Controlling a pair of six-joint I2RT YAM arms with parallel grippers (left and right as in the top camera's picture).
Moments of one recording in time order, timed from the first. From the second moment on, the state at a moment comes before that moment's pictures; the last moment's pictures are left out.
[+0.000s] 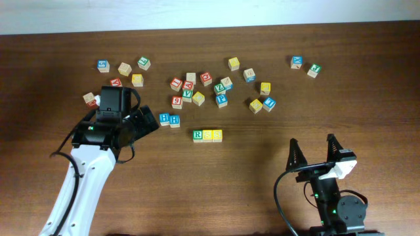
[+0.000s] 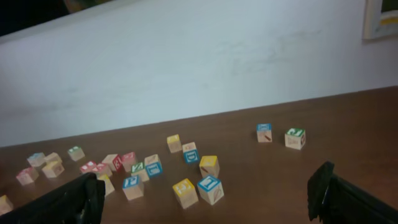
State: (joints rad) left arm -0.11 1.34 1.07 -0.83 -0.08 -0.56; right arm 0.03 0.01 0.03 0.02 -0.09 0.25
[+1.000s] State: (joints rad) left arm -0.11 1.34 1.07 -0.83 -0.08 -0.56; right arm 0.03 0.02 0.01 -0.07 0.00 -0.05
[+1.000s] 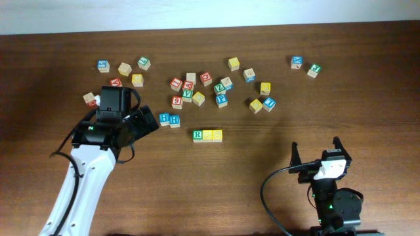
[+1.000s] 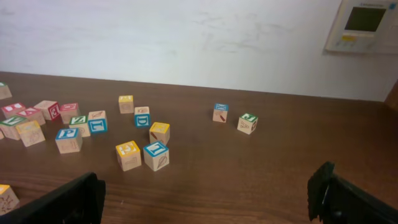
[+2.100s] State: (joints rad) left arm -0.11 1.34 1.07 -0.87 -0.08 -0.56; right arm 0.03 0.02 0.01 -0.07 0.00 -0.03
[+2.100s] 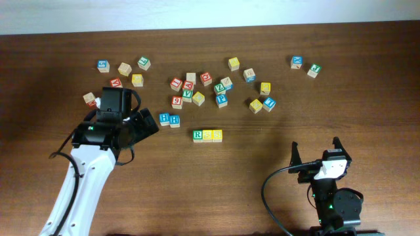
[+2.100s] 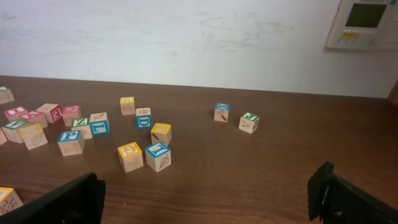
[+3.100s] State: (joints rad) left arm -0.11 0.39 0.41 -0.56 0.11 -0.25; right arm 0.03 0.01 0.01 -0.07 0.00 -0.03
